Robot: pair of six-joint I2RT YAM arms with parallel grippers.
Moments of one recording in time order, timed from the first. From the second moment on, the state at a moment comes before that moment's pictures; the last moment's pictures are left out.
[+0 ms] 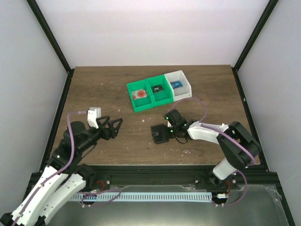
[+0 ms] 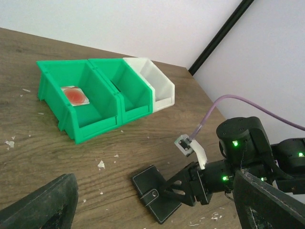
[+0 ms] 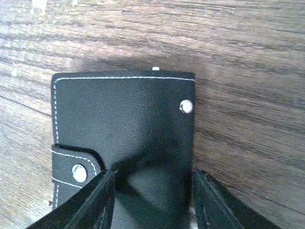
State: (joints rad) left arm -0.55 0.48 0.65 -0.43 0.11 -0.50; right arm 0.70 1.56 0.73 -0.20 -0.12 0.52
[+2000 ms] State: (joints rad) left arm -0.57 1.13 0.44 0.06 0.60 -0.72; right arm 0.93 1.33 0.75 -0.05 -0.23 0.76
